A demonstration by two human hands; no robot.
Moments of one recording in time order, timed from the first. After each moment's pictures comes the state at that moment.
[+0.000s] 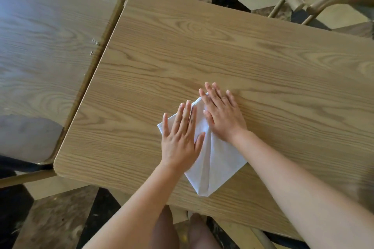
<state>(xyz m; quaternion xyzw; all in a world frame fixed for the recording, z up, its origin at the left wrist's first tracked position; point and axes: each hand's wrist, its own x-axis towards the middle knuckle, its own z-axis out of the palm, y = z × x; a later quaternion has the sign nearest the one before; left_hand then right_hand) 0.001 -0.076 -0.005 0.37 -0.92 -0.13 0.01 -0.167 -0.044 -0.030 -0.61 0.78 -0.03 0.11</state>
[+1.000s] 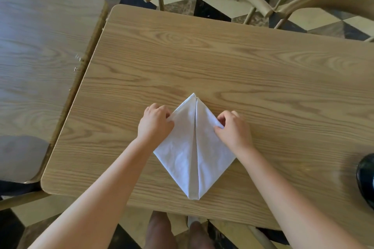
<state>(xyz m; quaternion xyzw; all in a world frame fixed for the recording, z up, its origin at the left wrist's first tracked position) -0.023 -0.146 0.016 0.45 -0.85 -0.28 -0.04 -0.170 0.003 0.013 -0.32 0.91 -0.16 0.20</state>
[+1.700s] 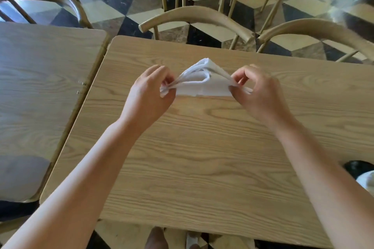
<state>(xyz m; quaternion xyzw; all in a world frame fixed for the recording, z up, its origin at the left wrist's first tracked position) -0.054 -0.168 0.149 0.23 -0.89 -0.27 0.28 -0.230 -0.006 0.166 -0.48 0.79 -0.37 0.03</state>
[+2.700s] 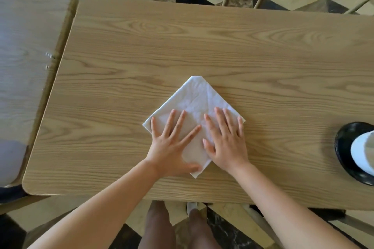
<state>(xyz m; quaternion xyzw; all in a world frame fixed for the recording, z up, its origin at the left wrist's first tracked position) -0.011 -0.045 -0.012 0.16 -0.98 -0.10 -0.10 -0.145 0.093 -0.024 -0.48 0.87 -0.04 0.10</state>
